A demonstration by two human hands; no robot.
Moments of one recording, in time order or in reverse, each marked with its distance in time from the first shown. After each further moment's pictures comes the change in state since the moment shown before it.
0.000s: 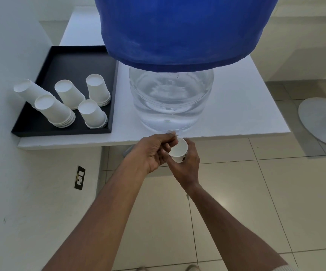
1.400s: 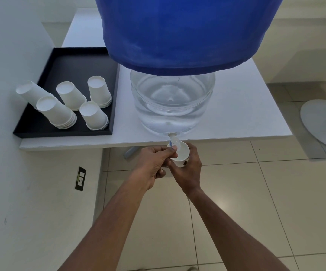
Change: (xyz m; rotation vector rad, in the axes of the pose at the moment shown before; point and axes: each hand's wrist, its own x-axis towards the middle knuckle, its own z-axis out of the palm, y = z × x) left_hand 0.000 -0.037 -0.013 0.219 0.123 0.195; right_hand -0.004 0.009 -0.005 -0.006 -0.010 -0.019
